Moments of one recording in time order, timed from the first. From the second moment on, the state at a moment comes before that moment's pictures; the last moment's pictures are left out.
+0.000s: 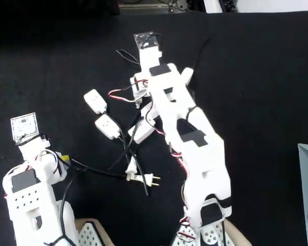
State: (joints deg) left arm -28.7 -66.4 77.9 60.4 -6.3; right arm -19.8 39.3 -19.5 55.5 -6.0
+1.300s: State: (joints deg) left arm -28.7 -66.4 77.9 60.4 -6.3; right arm -23.3 42.0 -23.7 62.6 -13.5
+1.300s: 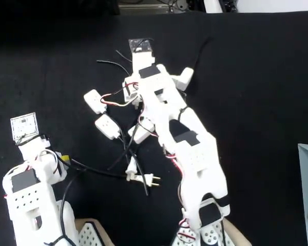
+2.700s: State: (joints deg) left arm -28.7 -66.4 77.9 60.4 -6.3; right arm -27.0 5.1 25.6 80.5 21.1
